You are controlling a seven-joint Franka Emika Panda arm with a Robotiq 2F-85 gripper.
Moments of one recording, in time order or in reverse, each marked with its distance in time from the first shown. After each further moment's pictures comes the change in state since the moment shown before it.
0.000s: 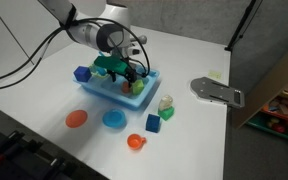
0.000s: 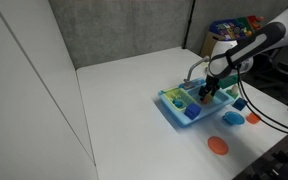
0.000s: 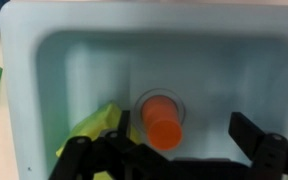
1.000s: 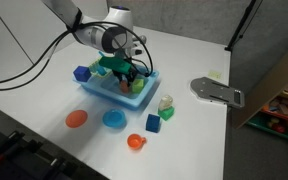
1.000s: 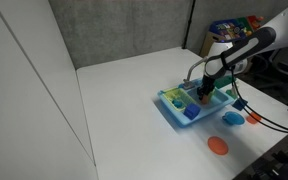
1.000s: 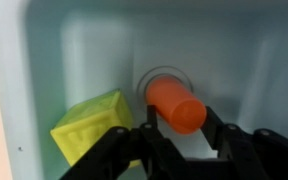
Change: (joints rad) arm -0.009 0.069 0.010 0.094 0.000 0.000 -0.007
